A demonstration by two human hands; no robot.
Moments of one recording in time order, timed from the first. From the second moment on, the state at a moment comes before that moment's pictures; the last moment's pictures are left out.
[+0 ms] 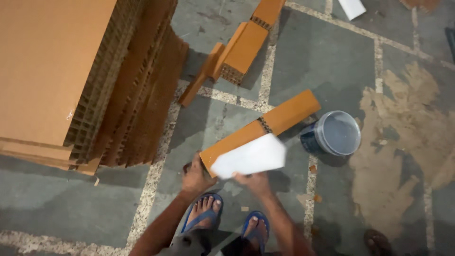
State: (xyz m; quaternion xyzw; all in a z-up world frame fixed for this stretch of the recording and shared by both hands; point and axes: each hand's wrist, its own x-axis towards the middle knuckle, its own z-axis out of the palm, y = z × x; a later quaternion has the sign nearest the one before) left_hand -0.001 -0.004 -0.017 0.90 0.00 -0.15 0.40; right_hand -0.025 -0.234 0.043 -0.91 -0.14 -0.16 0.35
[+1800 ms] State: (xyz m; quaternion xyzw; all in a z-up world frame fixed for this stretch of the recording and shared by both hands) left_hand 0.001 -0.005 -0.014 0.91 0.00 -0.15 0.39; right_hand 0.019 -0.354 0.043 -0.89 0.12 -0.10 0.43
